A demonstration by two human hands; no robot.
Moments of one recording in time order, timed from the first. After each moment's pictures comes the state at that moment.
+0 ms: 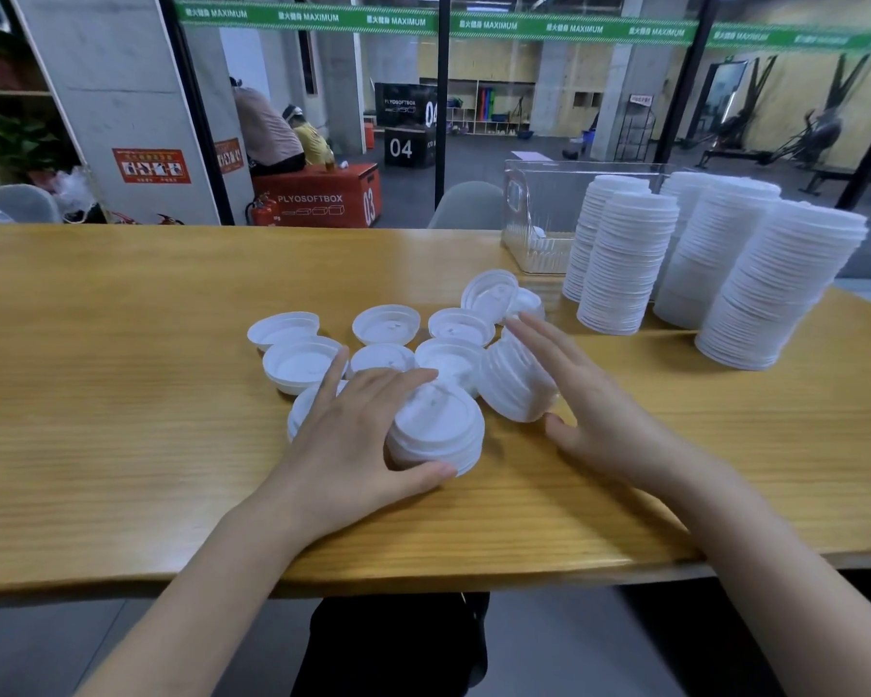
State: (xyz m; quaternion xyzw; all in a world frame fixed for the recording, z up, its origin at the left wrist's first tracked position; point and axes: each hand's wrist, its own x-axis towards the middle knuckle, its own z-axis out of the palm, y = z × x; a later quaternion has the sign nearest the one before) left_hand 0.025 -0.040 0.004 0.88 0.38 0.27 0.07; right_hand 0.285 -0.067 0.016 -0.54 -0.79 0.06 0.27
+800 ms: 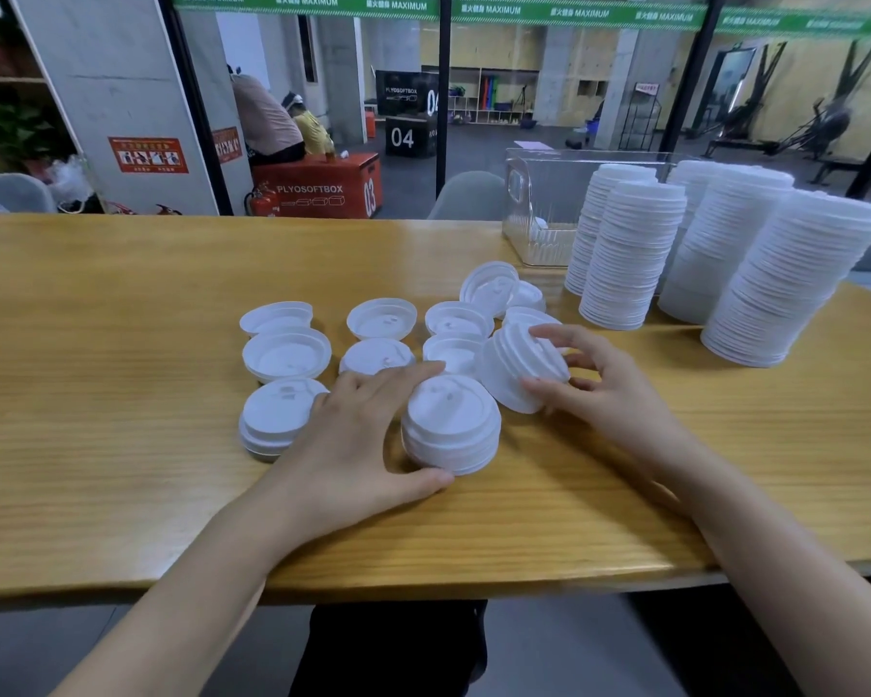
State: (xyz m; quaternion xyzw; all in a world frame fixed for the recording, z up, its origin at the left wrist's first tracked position) left_hand 0.028 -0.040 0.006 0.87 0.40 0.23 0.16; right_hand 0.293 -0.060 0.011 -0.58 -0.62 0.26 0.46
